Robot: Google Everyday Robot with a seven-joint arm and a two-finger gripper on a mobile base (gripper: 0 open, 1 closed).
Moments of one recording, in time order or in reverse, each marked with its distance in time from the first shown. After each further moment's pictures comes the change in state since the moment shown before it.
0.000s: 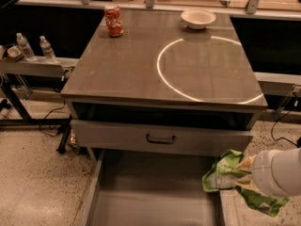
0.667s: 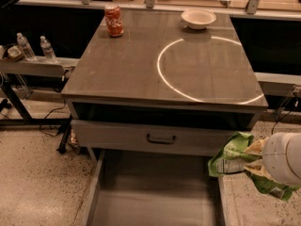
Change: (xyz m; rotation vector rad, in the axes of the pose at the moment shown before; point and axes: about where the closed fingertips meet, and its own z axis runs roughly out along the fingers) arm -0.016 -0.033 -0.064 0.114 0.045 -0.092
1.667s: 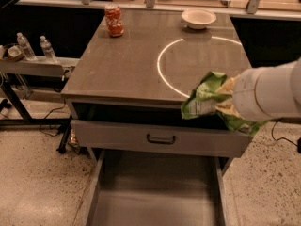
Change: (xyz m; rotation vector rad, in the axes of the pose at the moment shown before) arm -0.093 -0.125 -0.039 0.230 -0.080 -0.116
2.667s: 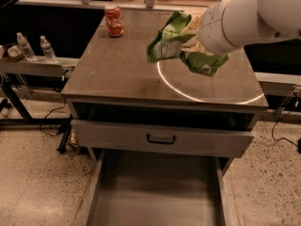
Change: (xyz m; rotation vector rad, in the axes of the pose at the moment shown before) arm -0.083 -0.140 0.028 0.130 -0.246 -0.067
